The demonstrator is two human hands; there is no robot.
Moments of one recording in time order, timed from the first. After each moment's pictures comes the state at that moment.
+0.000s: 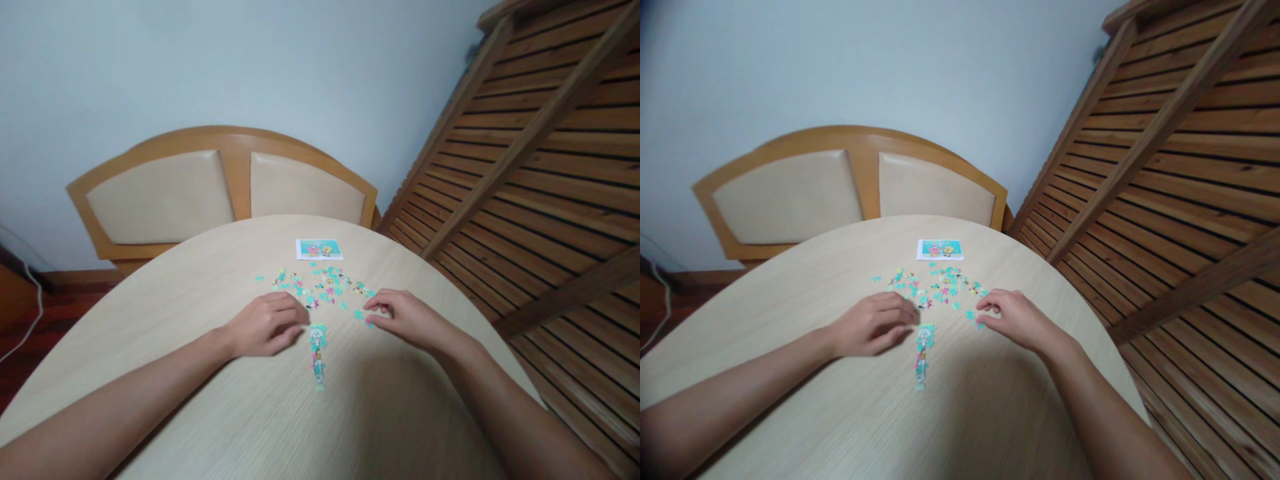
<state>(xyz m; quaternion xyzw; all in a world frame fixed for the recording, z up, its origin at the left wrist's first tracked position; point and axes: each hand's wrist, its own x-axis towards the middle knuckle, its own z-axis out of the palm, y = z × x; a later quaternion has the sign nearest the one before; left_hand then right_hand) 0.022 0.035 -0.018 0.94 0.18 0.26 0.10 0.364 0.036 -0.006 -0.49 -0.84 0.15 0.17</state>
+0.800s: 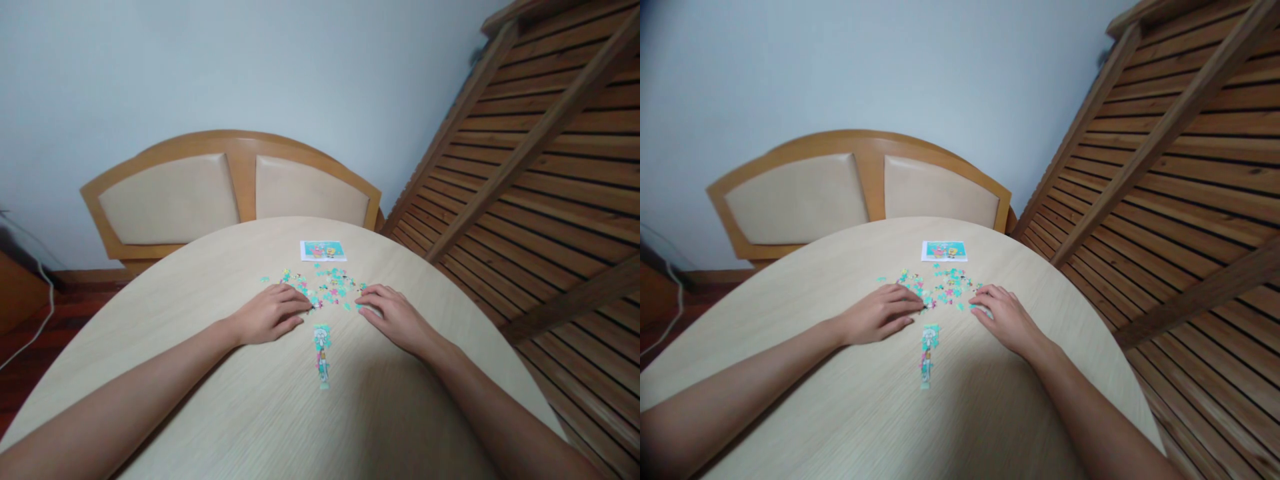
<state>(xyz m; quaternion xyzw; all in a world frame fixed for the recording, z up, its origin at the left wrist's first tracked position) 0.011 0.056 -0.025 0.95 0.23 0.21 0.06 0.346 0.042 -0.031 -0.46 -0.86 0.04 0.22</state>
